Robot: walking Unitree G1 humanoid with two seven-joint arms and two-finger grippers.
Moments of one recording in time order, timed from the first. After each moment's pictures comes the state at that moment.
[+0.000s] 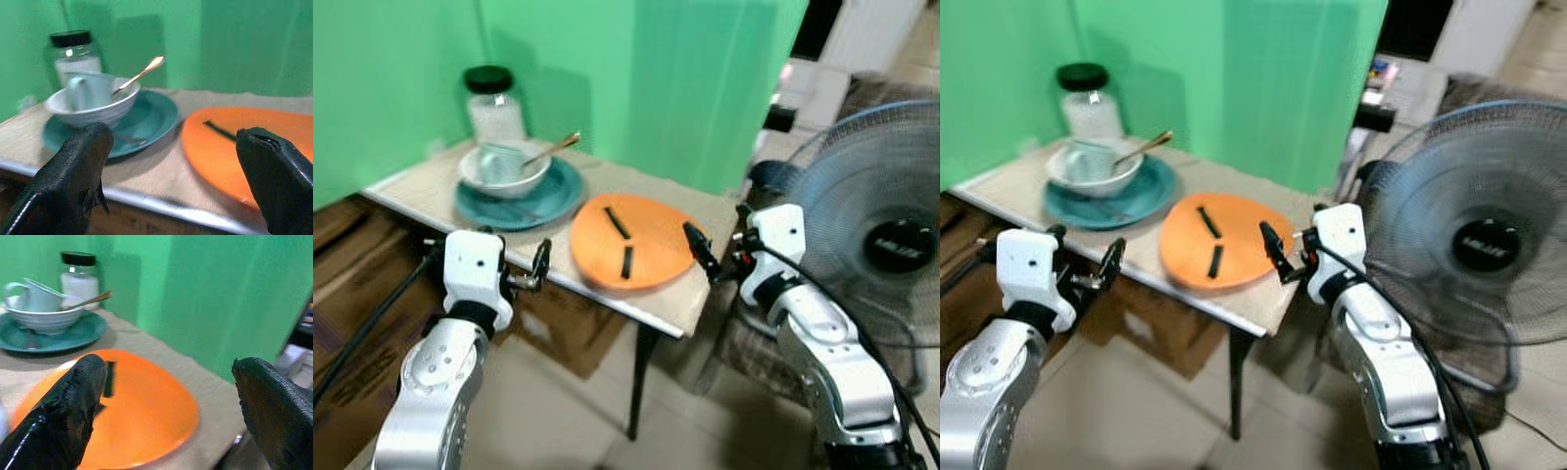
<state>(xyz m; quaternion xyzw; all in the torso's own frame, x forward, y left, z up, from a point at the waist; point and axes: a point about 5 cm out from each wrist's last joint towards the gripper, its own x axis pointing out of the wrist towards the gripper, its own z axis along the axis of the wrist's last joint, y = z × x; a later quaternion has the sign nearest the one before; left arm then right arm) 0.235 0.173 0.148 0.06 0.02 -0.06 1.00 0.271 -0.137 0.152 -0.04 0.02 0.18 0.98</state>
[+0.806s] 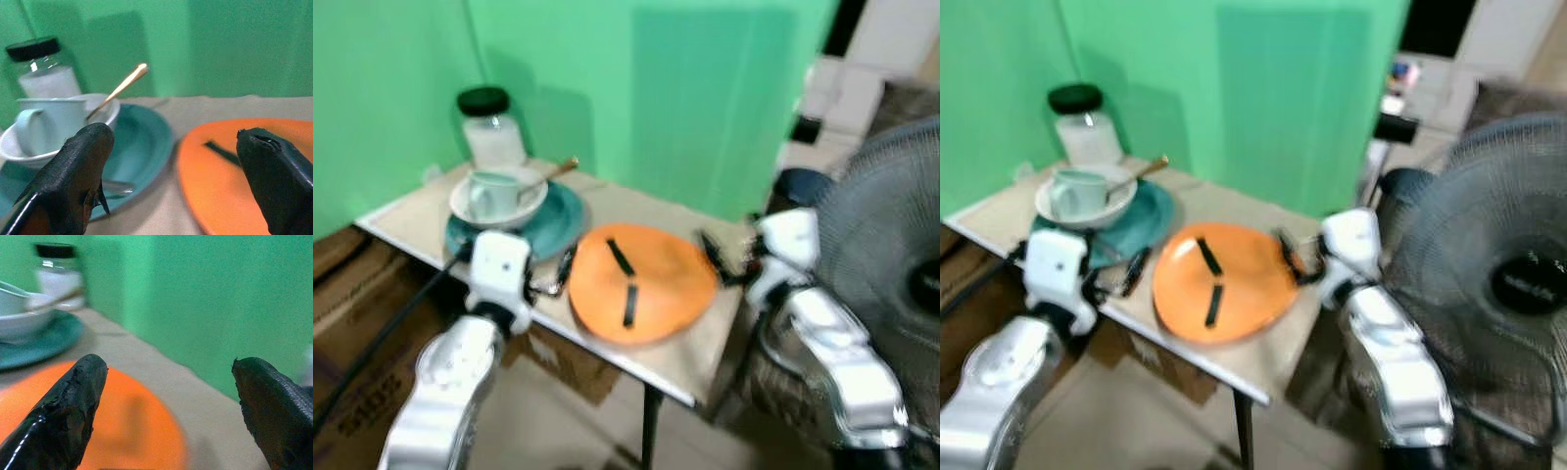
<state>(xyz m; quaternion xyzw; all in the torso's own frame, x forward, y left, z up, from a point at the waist) 0.237 0.165 0.143 0.08 0.04 -0.12 0.99 0.272 -0.136 0.145 -0.03 0.03 0.18 0.98</state>
